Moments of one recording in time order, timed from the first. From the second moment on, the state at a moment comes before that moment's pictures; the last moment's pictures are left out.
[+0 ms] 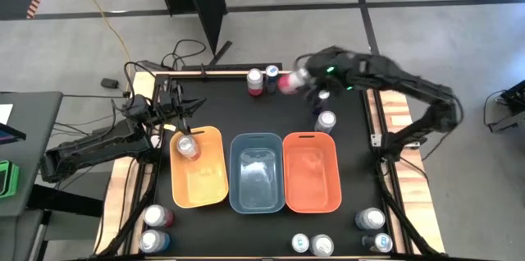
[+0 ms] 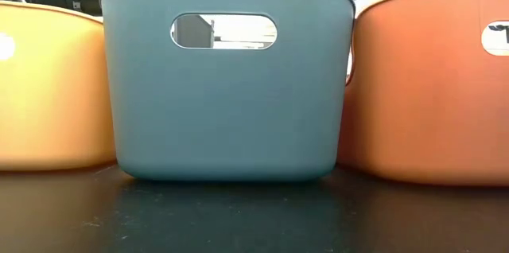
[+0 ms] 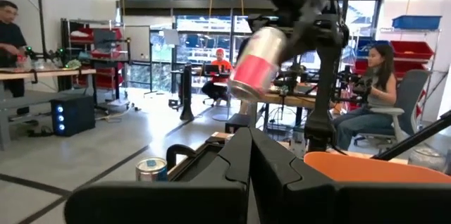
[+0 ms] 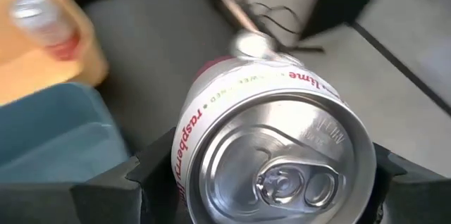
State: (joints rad) left arm 0.54 0.49 0.28 0.46 0.22 -0.07; right arm -0.24 1.44 1.71 -1.03 0.27 0.14
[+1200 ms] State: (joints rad) left arm 0.54 0.10 0.31 -0.03 0.21 -0.05; right arm 0.03 2.25 2.35 -0.83 0.05 -0.15
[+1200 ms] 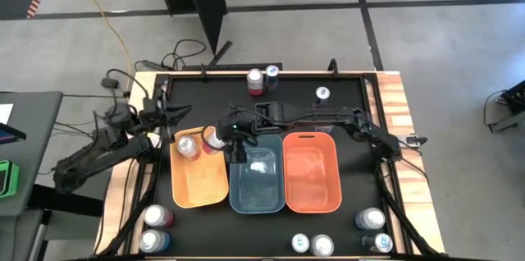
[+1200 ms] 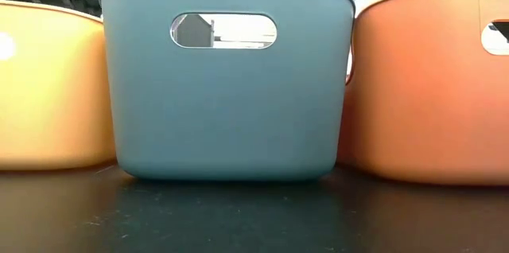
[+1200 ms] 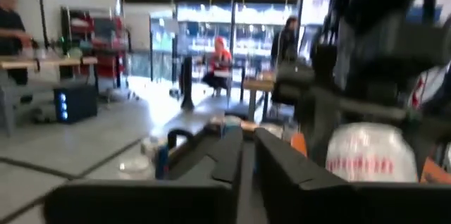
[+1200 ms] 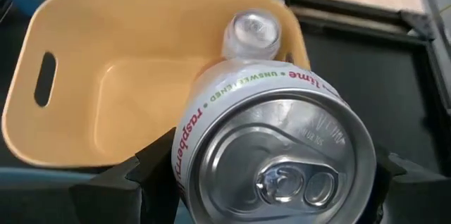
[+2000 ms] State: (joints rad) left arm 0.15 0.47 0.33 0.12 0.21 0.03; right arm 0.02 2.25 2.35 -0.91 0.02 -0.14
